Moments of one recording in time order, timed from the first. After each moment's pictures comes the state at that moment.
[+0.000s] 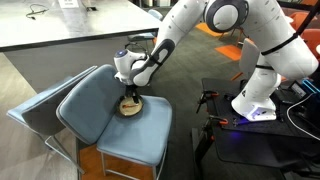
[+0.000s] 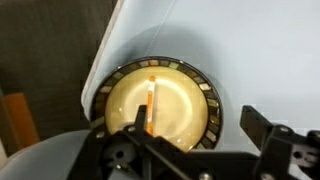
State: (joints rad) arm -0.10 0.90 0.04 -1.60 -0.22 2.40 -0.27
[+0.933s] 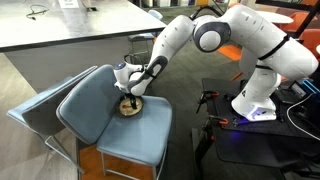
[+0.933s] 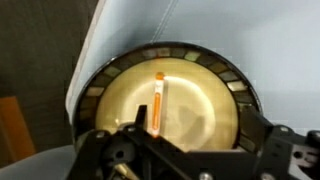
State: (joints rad) arm -0.10 1.15 0.02 -1.35 -0.22 2.40 -0.27
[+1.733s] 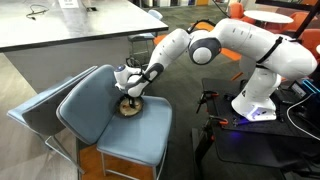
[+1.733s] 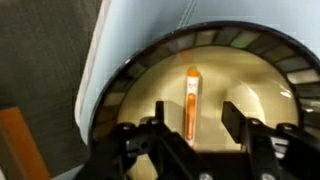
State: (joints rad) arm -0.14 1.34 0.02 -1.10 -0.19 2.34 -0.27
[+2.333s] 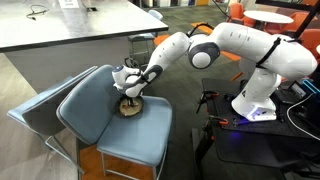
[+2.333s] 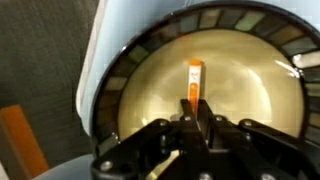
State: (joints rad) arm -0.13 1.39 0.02 -0.99 -0.18 2.29 -0.27
